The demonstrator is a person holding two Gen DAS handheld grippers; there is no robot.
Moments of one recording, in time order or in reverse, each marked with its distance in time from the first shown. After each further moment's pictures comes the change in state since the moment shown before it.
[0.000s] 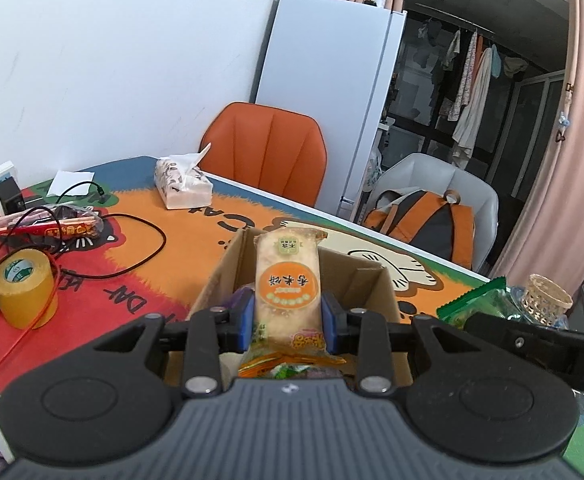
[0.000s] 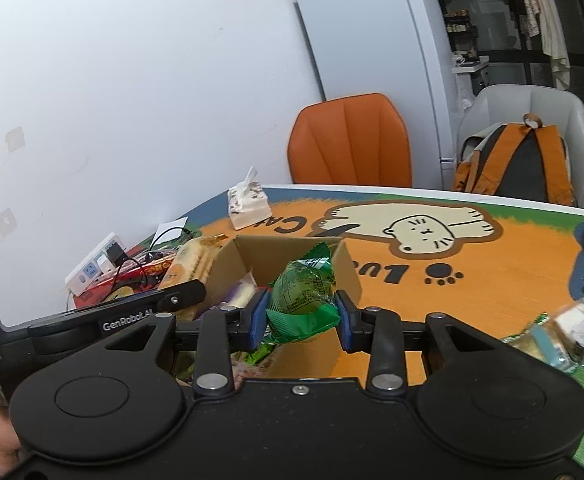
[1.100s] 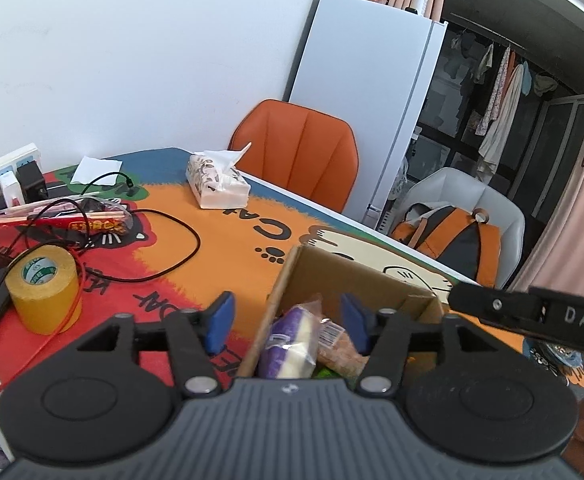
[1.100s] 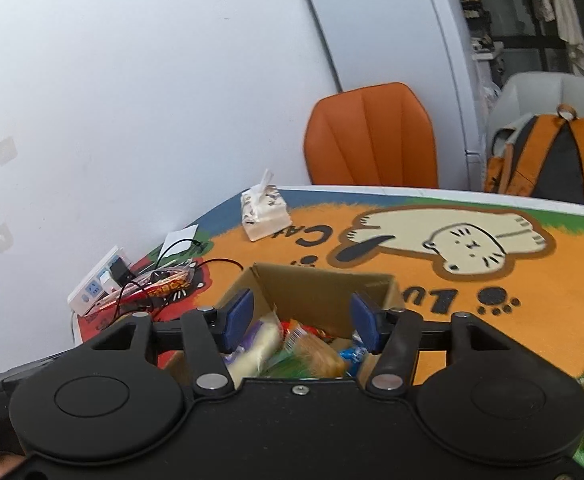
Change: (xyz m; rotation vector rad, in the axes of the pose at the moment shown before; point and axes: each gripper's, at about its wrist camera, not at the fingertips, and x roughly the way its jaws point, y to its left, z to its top) left arm 0.010 0.036 0.017 -0.084 0.006 0.046; right arm 0.055 0.009 0.027 0.045 0.020 0.023
